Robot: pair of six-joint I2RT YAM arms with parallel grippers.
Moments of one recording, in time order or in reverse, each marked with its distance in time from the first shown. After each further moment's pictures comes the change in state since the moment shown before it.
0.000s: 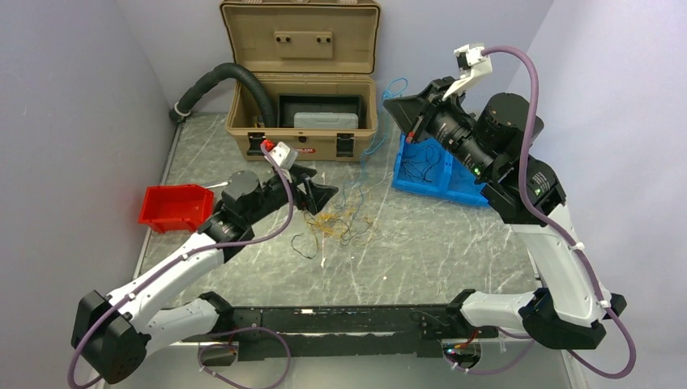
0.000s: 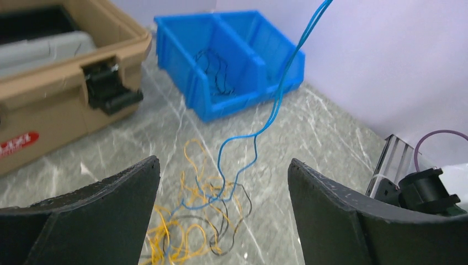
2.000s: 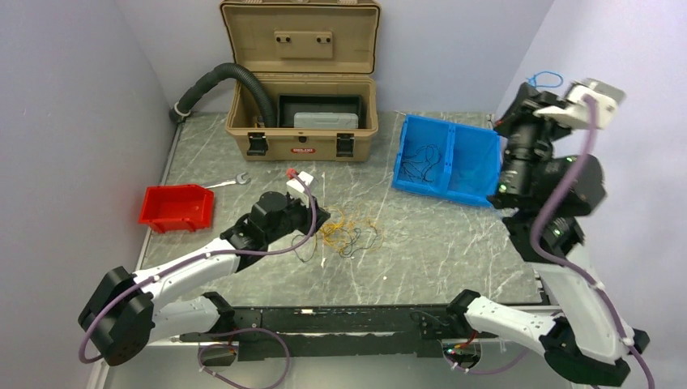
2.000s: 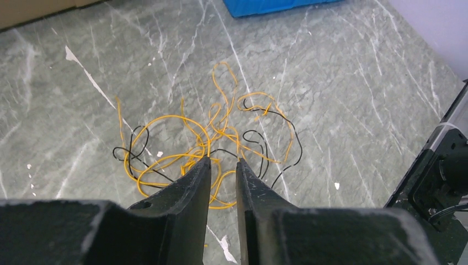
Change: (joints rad) left arm -0.119 0.112 -0.185 0.011 -0.183 0.002; right arm 0.001 -0.280 -0.310 0.572 0.883 -0.542
